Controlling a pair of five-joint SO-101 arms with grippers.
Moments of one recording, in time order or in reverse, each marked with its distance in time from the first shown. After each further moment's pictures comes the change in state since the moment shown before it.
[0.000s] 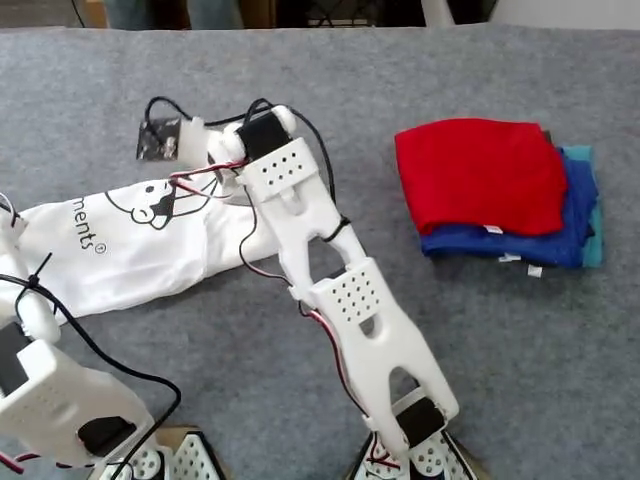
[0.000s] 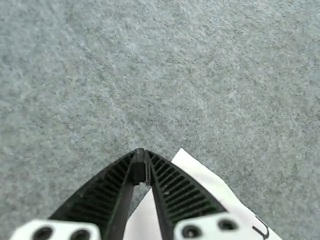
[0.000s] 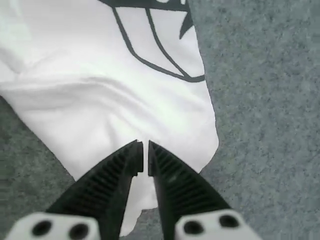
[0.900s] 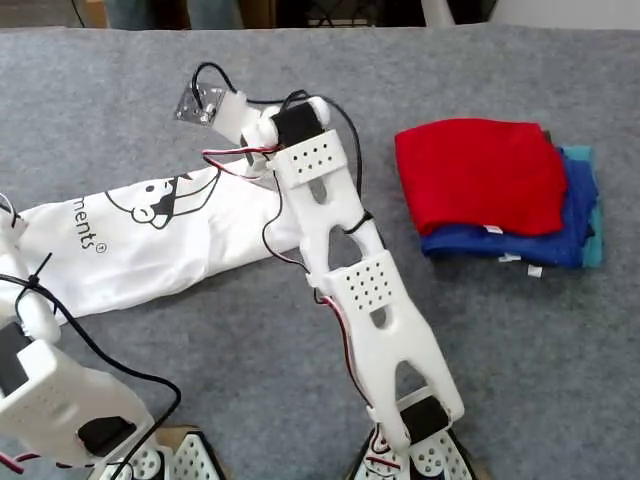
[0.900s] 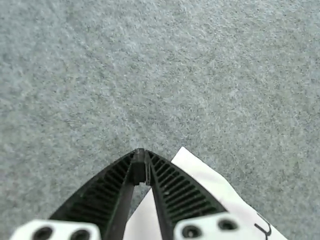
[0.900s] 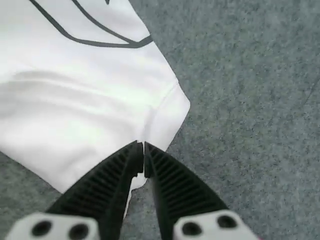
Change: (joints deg) left arm 0.0 0.0 -0.7 2.4 0.0; right arm 6.2 3.1 -5.5 -0.3 -7.0
